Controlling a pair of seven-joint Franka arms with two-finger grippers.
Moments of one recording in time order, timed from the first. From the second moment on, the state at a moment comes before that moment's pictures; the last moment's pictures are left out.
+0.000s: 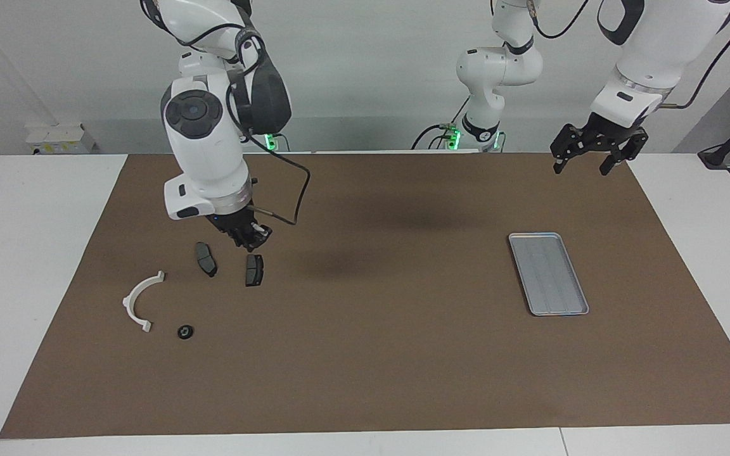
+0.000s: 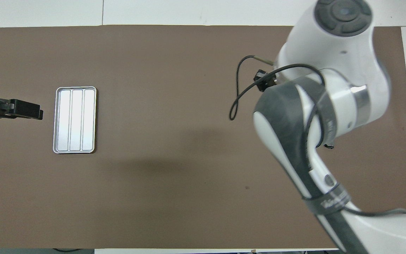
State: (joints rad) left arm -0.08 -0.06 -0.01 -1.65 -0.02 1.62 0.03; right arm 0.43 0.31 -0.02 -1.38 0.00 1.64 1.00
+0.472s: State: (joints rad) left arm -0.08 -0.07 -0.01 -1.66 -0.02 1.65 0.03; right arm 0.67 0.32 0.00 -1.47 0.06 1.81 1.39
